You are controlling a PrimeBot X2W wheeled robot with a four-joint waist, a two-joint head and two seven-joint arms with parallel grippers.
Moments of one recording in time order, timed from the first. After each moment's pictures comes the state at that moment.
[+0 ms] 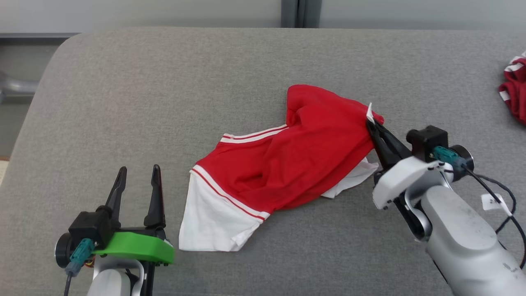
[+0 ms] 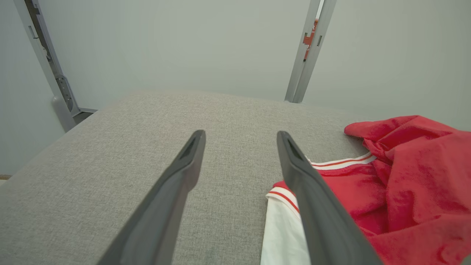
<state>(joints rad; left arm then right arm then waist) -0.14 0.05 -0.05 0.25 -0.25 -0.11 -0.26 -0.56 -0.24 0.44 0.65 0.40 0.13 -0.26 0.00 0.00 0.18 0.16</state>
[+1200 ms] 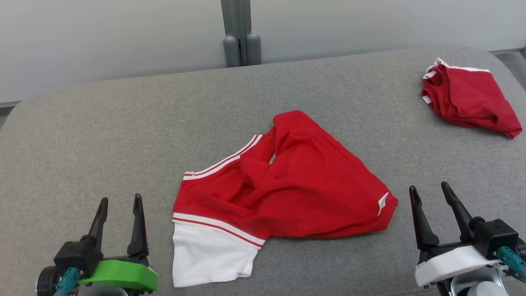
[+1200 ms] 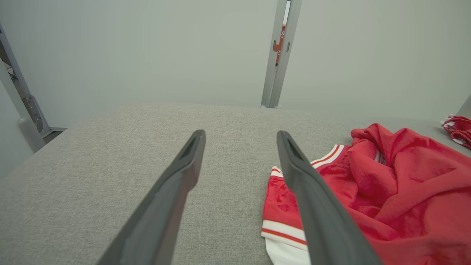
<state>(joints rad) -0.03 0.05 0.03 0.23 -0.21 -0.12 -0.26 0.03 -0.17 0.05 0.12 0.22 0.13 -0.26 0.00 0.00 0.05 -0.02</state>
